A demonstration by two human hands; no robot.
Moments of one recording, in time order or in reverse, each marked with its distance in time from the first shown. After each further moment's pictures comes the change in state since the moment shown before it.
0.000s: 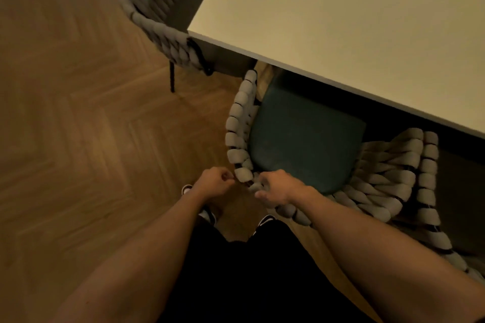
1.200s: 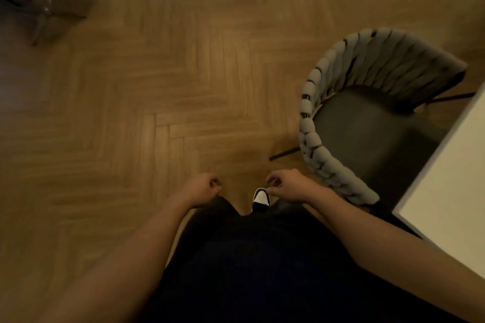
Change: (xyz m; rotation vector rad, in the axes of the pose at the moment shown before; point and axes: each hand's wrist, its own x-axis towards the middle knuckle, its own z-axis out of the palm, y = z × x) left_hand 0.101 -0.322 -0.581 -0.129 0.188 -0.234; right_hand 0.402 -0.518 -0.289 -0.093 -0.104 -0.191
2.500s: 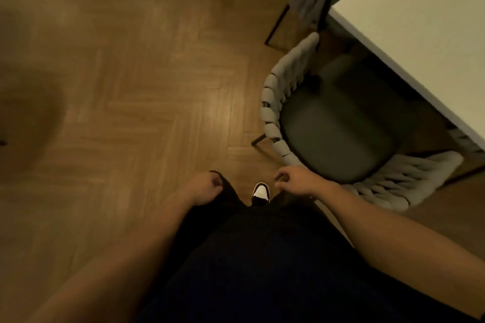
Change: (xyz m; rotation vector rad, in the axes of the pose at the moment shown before) left_hand 0.508 0.441 -0.374 1.181 -0.543 0.723; right_hand 0.239 0.014 -0.368 1.131 0.627 0.651
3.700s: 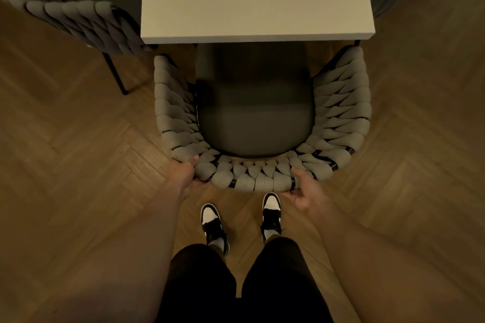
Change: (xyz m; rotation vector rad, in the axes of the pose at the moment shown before) left_hand 0.239 0.190 -0.098 -0.742 -0.099 -0.039; right_hand 0.053 0.068 0.025 2.600 0.952 0.598
